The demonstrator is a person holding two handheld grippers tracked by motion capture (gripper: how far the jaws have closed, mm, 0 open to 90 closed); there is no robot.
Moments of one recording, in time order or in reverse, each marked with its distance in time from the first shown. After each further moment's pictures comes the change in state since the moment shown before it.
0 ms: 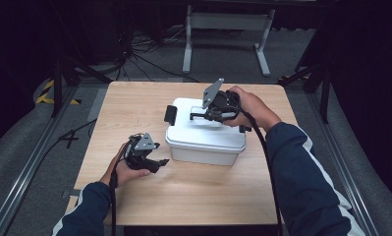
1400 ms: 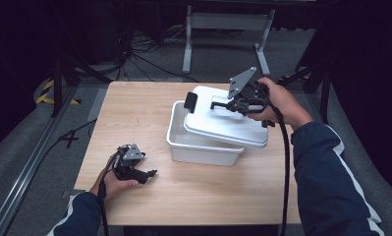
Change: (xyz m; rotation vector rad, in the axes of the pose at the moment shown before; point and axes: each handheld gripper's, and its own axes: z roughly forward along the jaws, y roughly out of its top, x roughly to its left) left arm 0.005 -0.052 -0.003 0.056 0.026 -0.084; right arm -0.006 -0.036 -0.067 0.006 -0.100 0.069
